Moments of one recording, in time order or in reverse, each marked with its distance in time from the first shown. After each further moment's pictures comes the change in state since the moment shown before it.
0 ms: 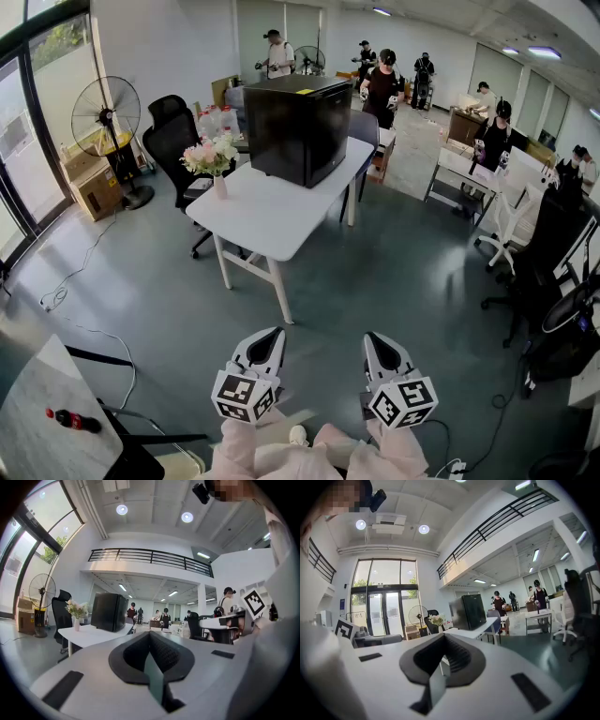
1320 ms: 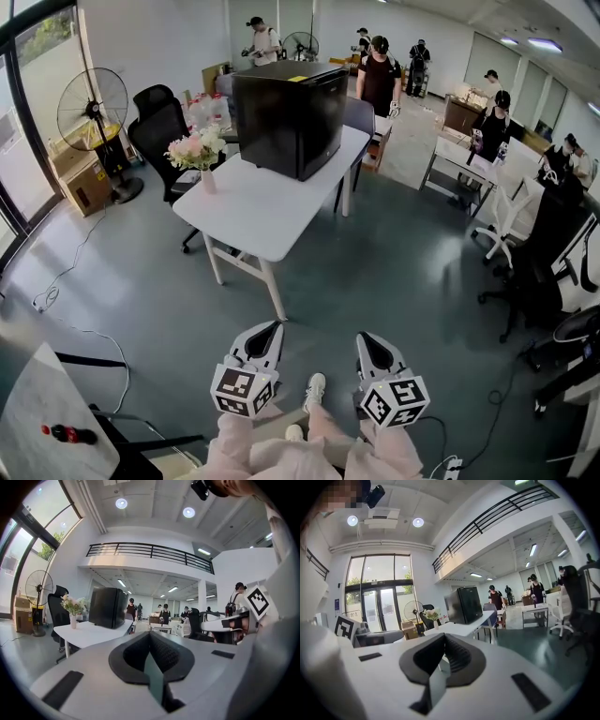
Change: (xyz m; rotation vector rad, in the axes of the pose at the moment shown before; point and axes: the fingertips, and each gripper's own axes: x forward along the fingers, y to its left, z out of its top) left arm 0.064 0.030 -0.007 0.006 0.055 -0.014; right arm 0.055 -0.027 -0.014 0.037 0.070 -0.042
